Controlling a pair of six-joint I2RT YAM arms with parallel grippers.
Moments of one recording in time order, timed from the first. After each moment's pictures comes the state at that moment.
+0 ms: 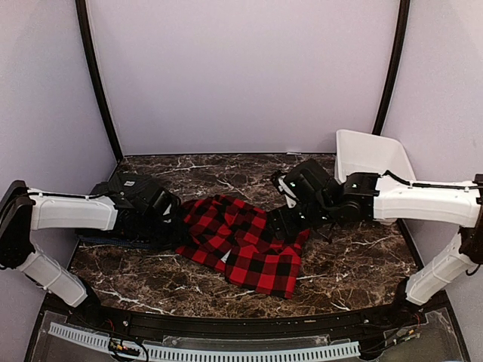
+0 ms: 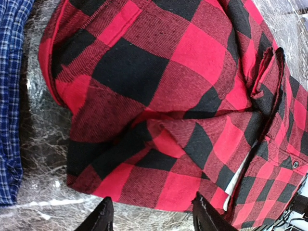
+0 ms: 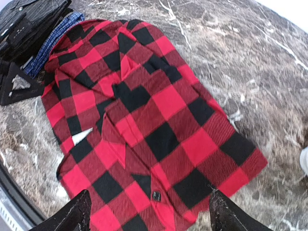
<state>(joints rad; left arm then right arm) -0.66 1.44 0.77 -0.38 0.09 -0.83 1.03 1.40 1.09 -0.58 0.24 0.44</state>
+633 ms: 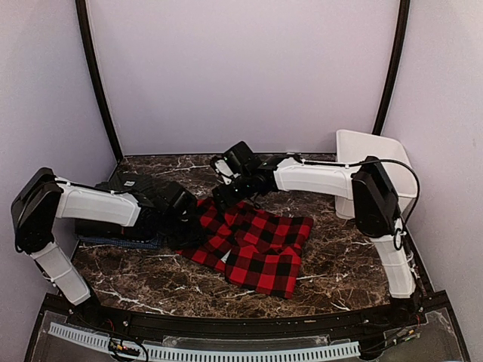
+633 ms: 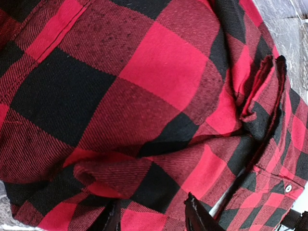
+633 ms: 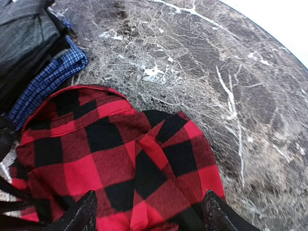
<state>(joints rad) -0.73 1.63 0.88 -0.30 0.06 -0.94 0.90 2.22 1.88 -0.45 0.07 0.10</state>
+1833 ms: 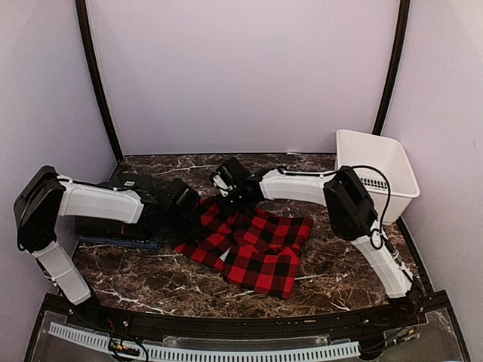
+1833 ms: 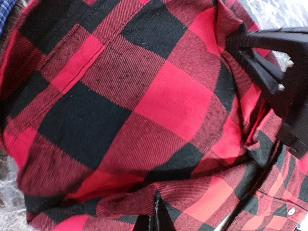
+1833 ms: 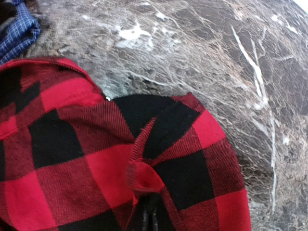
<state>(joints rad) -0.74 1.66 0.93 -0.32 -0.07 -0.94 0.87 2.50 2.09 -0.50 0.07 0.12</state>
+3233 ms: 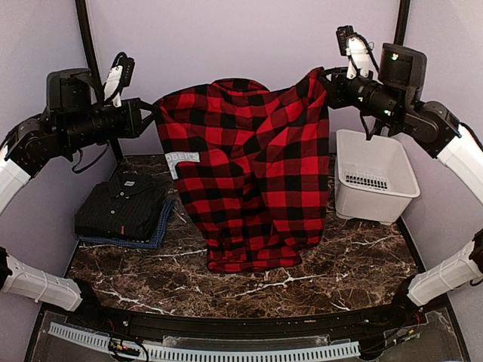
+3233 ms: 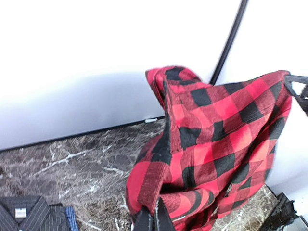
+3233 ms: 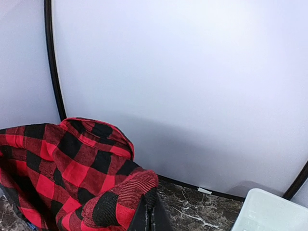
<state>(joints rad) -0.74 1.16 1.52 -0.63 -0.19 -0.30 0.78 1.32 1.65 -0.37 0.33 -0.01</state>
